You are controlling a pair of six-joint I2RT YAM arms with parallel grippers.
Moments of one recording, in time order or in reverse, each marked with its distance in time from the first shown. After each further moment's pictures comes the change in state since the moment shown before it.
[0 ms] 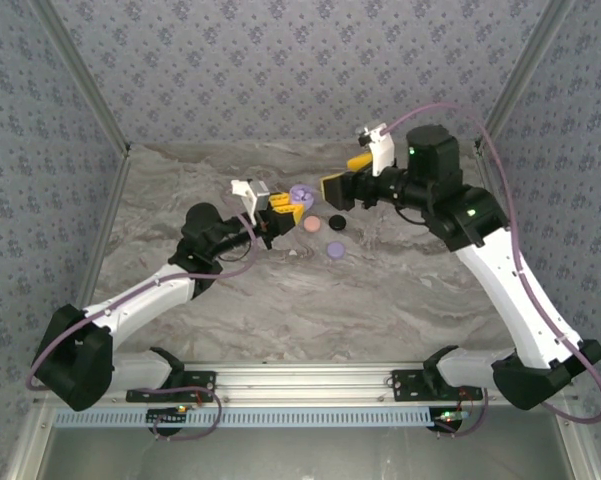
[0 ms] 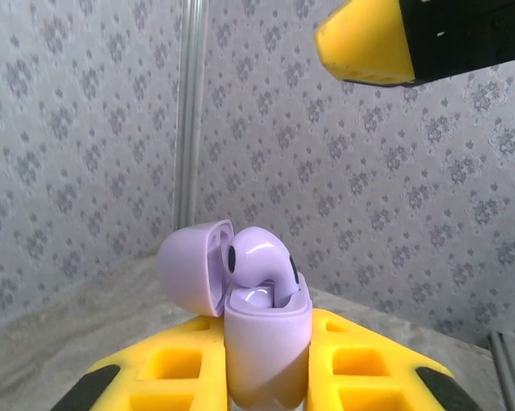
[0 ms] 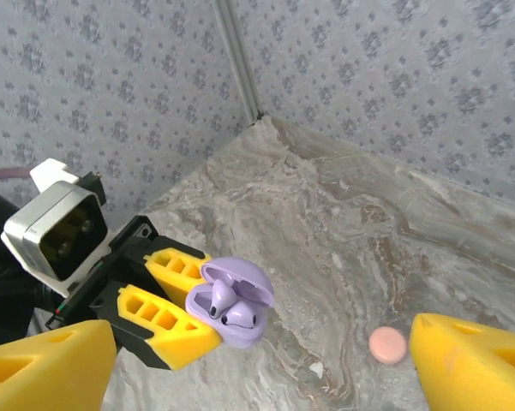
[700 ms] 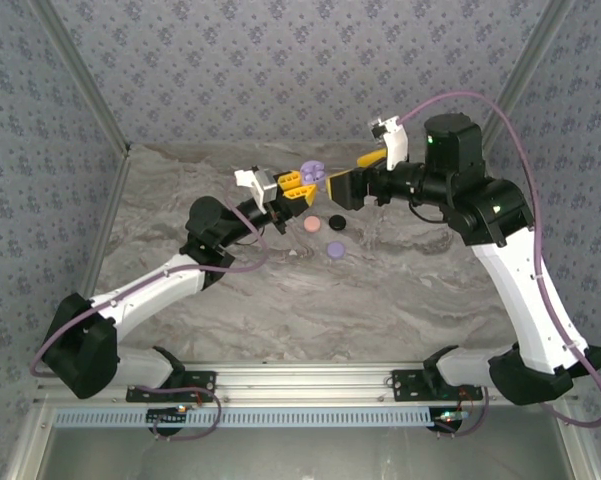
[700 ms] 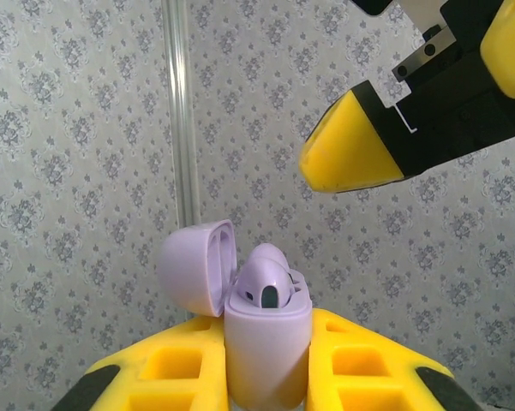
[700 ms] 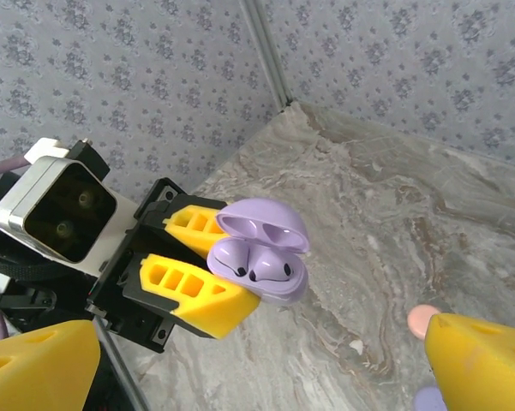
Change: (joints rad) left arm -0.064 0.072 0.108 0.148 -0.044 0.072; right arm -0.010 0.035 0.126 -0.137 -0.101 0.067
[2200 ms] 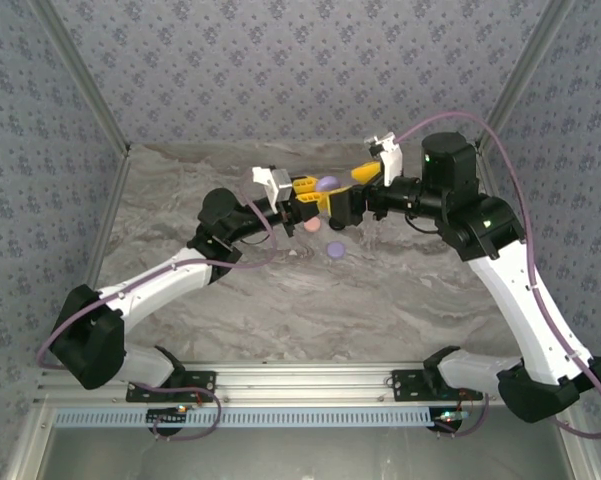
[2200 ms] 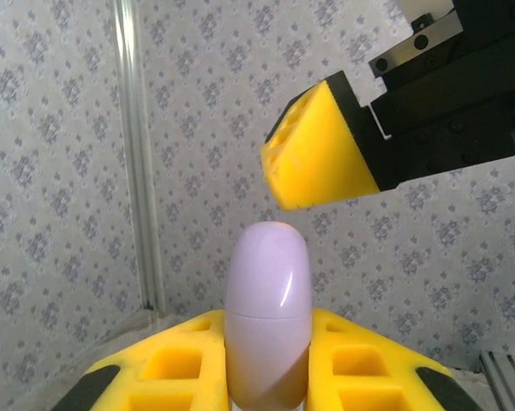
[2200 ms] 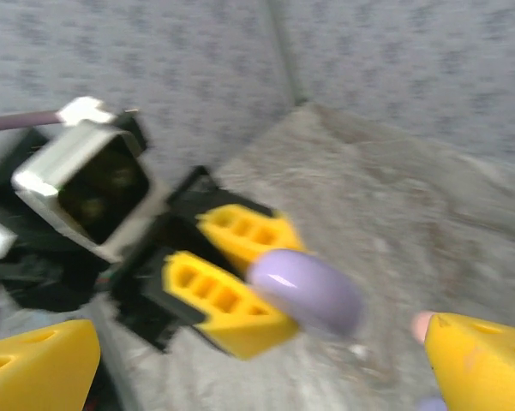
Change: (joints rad) left arm -0.019 0.057 0.063 -0.127 0.066 -0.013; right arm -0.005 -0.109 -0.225 0.150 0.022 -0.043
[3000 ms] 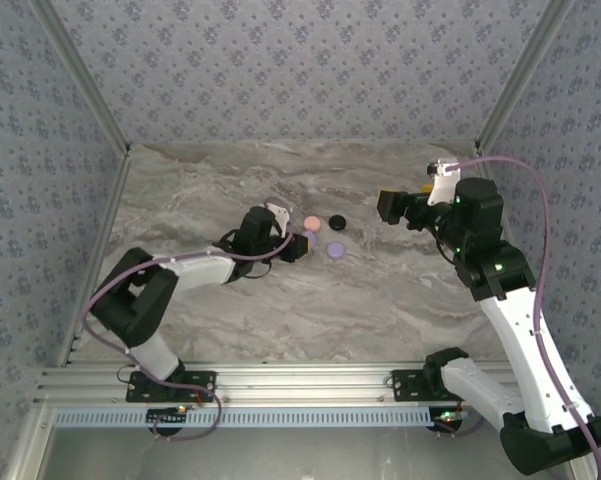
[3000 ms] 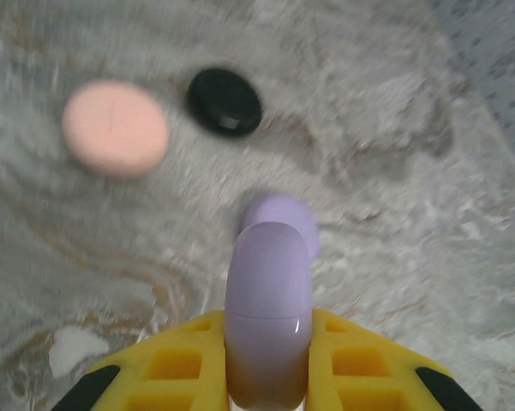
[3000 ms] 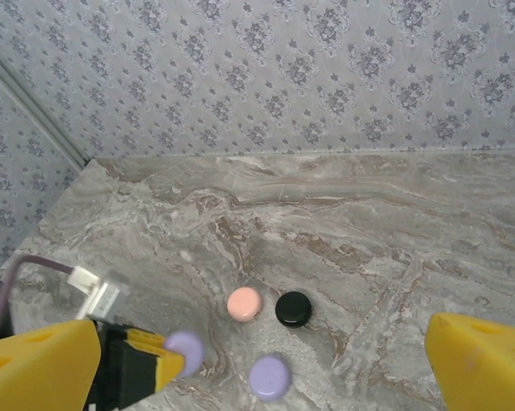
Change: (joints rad) left arm 0.042 0.309 -0.097 -0.467 -0.233 -0.369; right arm -0.222 -0.273 -0.428 0.192 0.302 0.120
